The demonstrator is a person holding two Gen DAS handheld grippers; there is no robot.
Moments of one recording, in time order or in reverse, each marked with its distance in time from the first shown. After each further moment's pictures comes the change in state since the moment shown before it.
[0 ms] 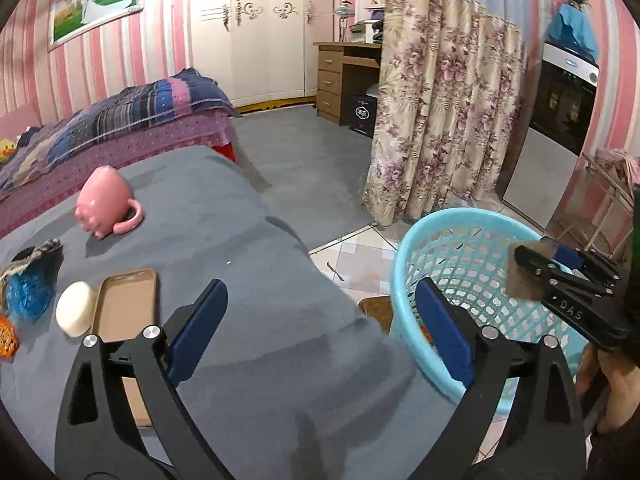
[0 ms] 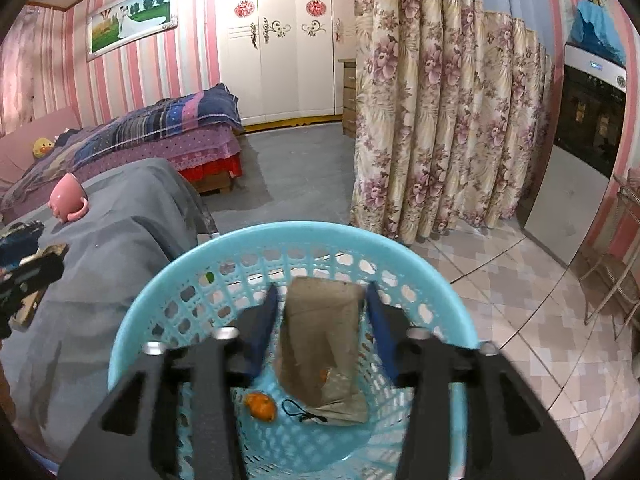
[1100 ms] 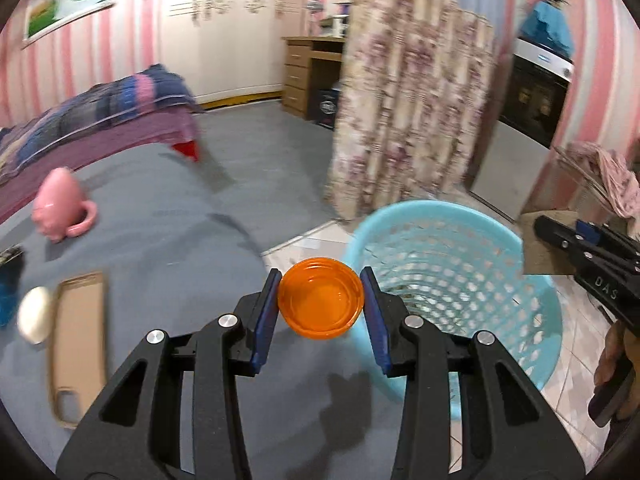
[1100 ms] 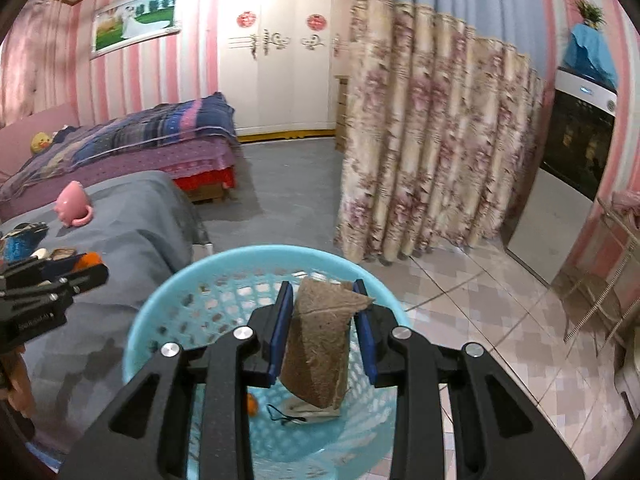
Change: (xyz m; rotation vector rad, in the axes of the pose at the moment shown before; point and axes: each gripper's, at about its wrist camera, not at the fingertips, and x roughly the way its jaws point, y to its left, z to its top) left arm 0.021 -0.041 0.001 0.049 0.018 -0.140; right arm -0.047 -0.020 0.013 -0.036 -0.051 -0.046
